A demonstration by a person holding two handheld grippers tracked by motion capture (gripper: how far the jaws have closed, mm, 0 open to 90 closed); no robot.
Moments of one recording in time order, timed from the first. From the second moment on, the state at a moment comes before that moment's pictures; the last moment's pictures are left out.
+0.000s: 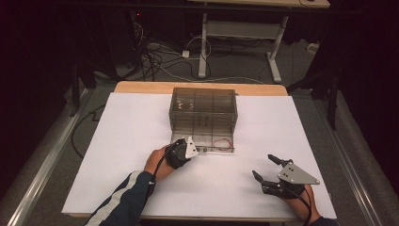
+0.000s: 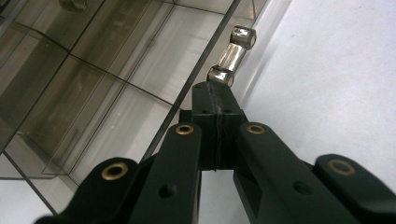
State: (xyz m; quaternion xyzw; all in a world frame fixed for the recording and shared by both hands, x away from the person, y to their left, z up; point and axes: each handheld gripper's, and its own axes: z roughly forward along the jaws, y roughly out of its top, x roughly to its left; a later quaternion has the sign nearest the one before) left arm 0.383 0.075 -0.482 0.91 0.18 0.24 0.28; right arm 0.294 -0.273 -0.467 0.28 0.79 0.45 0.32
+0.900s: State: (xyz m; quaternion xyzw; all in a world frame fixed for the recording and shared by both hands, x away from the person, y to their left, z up) left arm 0.399 0.070 -0.480 0.92 0.17 0.25 0.26; right arm 0.294 -0.275 -0.467 0.28 0.79 0.45 0.31
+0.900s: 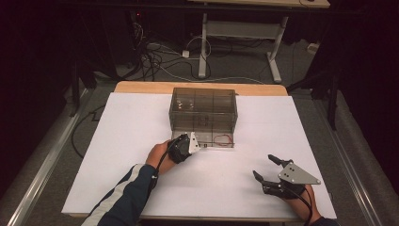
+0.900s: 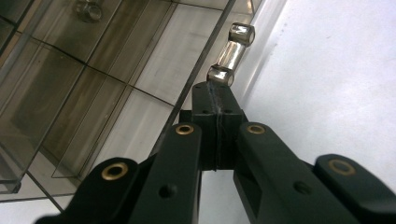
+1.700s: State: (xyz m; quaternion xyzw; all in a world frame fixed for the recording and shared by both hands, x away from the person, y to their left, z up) left arm 0.409 0.067 -0.485 0.92 0.16 0.27 0.24; right arm 0.294 -0.276 -0.466 0.28 0.79 0.45 0.31
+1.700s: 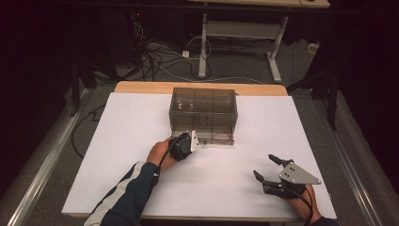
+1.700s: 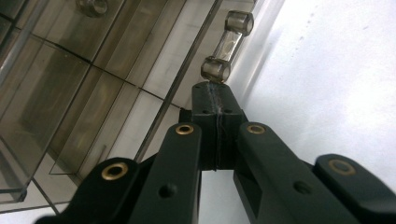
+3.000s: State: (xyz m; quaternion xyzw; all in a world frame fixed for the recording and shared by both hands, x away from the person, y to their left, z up) left arm 0.423 0.065 -0.480 0.91 0.17 0.29 0.23; right arm 0.294 -0.276 -0.467 0.28 0.79 0.45 0.31
